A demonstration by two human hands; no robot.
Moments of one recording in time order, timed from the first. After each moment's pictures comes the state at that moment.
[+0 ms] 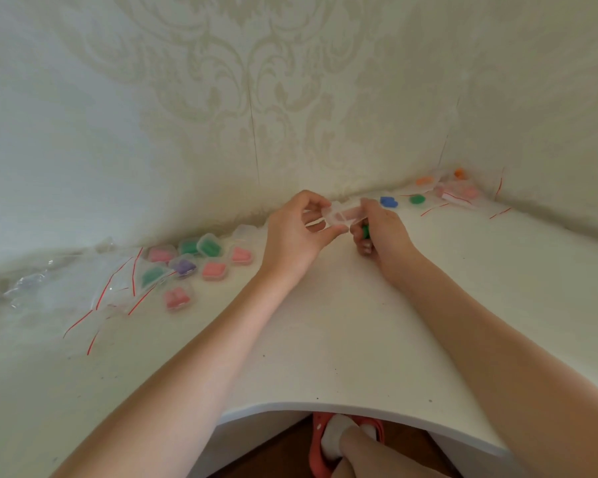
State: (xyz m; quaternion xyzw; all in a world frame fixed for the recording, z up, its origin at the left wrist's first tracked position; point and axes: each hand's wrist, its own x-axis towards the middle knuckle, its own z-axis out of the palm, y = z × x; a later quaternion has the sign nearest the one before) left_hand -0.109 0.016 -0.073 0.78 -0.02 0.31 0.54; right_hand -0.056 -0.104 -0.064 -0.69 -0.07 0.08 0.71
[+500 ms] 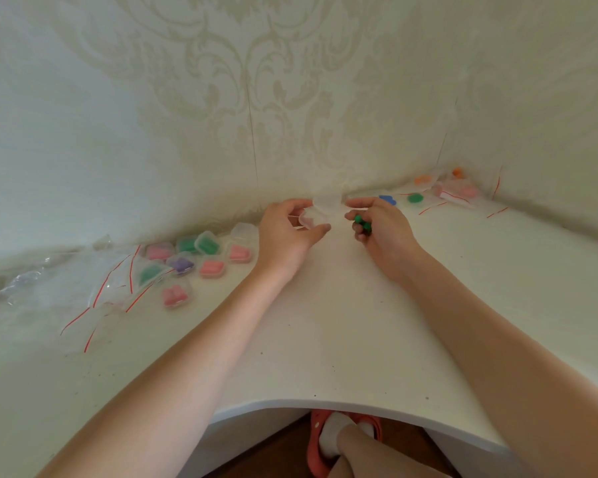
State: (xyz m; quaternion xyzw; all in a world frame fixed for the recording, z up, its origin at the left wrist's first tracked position) left_hand -0.092 0.030 -0.088 0.80 0.08 0.32 0.50; right_hand -0.049 -0.105 -0.066 -0.64 -0.07 0.07 0.76
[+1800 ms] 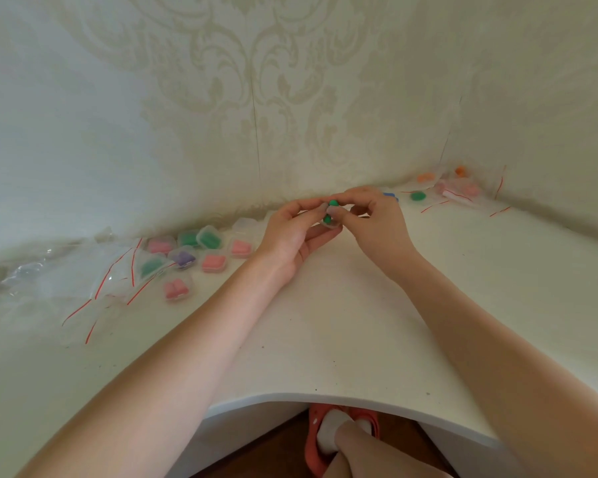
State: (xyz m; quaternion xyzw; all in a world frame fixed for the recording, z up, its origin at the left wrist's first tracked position) left_hand -0.109 0.019 -0.069 0.50 0.05 0.11 0.86; right_hand -0.066 -0.102 -0.066 -0.75 -0.28 -0.11 0.58
